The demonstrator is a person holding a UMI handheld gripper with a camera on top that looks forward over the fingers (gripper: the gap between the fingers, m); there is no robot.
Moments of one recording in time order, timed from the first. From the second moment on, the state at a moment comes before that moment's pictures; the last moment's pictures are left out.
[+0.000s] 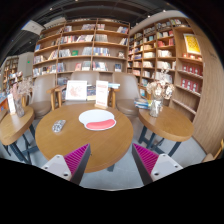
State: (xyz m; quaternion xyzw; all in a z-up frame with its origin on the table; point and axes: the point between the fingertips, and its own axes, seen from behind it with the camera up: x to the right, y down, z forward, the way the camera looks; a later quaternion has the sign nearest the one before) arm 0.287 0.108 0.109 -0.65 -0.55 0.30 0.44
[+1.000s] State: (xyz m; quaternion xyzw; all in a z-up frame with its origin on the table) arm 0.164 -0.125 0.020 -0.60 -0.63 0.34 0.35
